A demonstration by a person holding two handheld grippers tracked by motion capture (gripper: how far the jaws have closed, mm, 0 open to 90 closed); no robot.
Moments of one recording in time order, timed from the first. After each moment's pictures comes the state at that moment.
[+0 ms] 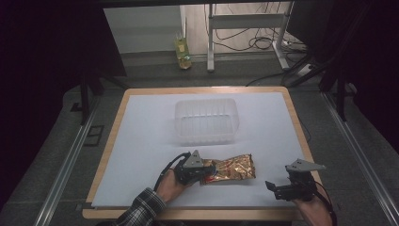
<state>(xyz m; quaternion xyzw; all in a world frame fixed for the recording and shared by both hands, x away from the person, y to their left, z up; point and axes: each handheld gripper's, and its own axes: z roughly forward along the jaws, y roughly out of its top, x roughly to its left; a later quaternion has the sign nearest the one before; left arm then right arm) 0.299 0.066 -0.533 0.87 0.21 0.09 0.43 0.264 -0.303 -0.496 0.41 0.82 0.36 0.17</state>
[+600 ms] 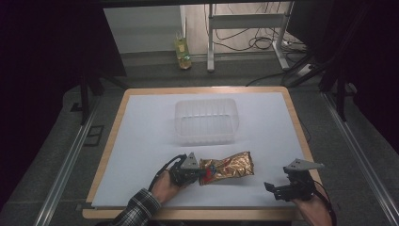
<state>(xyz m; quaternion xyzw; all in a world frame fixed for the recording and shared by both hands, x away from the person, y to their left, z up) 0.297 0.078 -0.542 0.89 0.22 0.09 0.39 0.266 -0.302 -0.498 0.41 0.83 0.36 0.13</state>
